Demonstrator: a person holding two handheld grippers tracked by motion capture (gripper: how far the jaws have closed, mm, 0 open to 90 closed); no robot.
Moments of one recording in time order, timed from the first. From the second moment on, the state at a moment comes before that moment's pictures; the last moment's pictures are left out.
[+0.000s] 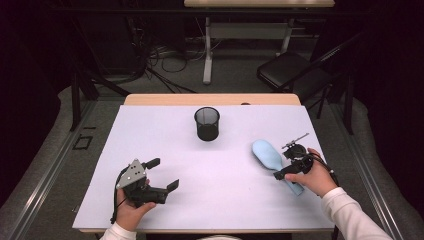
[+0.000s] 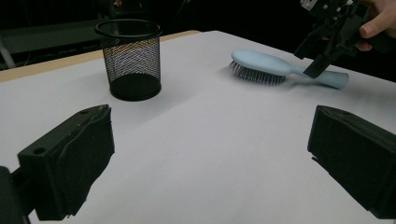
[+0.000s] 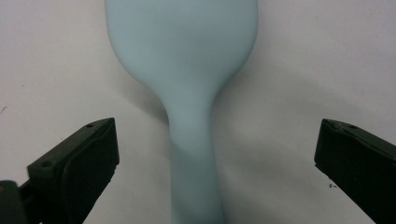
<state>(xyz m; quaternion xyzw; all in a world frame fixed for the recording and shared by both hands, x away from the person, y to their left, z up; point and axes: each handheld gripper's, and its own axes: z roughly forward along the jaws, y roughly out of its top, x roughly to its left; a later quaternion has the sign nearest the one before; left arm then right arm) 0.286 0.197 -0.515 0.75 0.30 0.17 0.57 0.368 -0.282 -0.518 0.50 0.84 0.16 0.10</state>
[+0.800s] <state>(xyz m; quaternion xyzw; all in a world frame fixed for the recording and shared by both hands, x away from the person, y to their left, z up) 0.286 0.197 -0.516 0.75 0.30 0.17 0.57 0.378 -0.276 -0.515 0.48 0.86 0.12 0.08</state>
